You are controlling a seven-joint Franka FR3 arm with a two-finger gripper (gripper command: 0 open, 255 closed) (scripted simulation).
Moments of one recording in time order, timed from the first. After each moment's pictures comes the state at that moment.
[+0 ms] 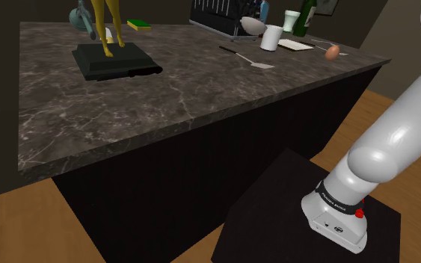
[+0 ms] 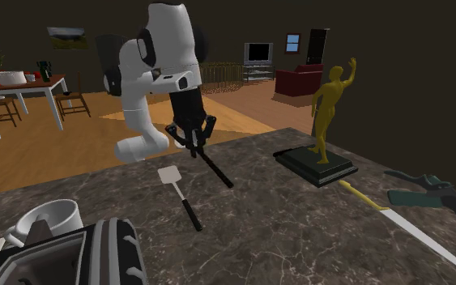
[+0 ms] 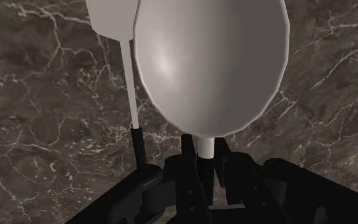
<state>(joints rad) -0.14 -0.07 0.06 -1.52 0.09 1.57 0.13</state>
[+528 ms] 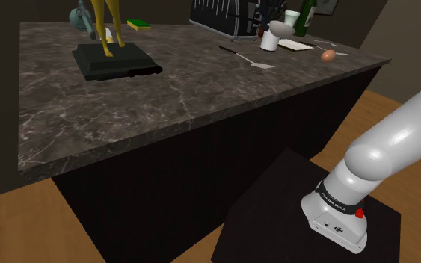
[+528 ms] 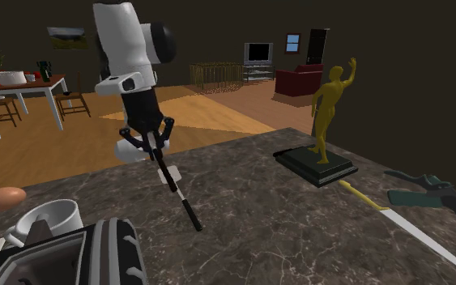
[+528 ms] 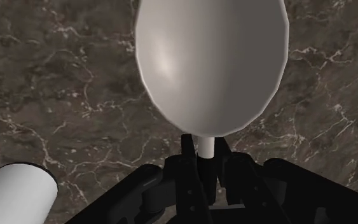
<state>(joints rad) -0.22 -0.20 -0.05 -1.67 0.09 1.57 -0.06</state>
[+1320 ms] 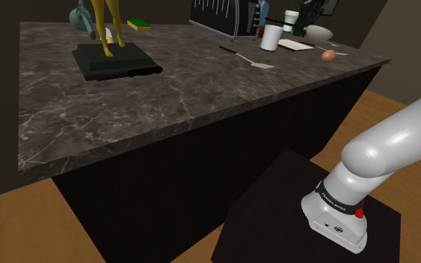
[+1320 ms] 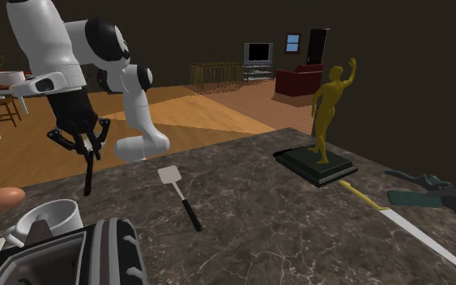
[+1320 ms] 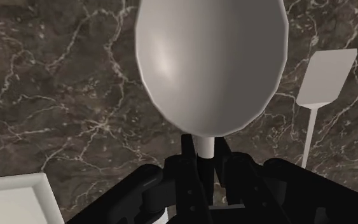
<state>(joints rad) -0.32 -0.29 -0.23 -1.73 0.06 1.52 -0.34</state>
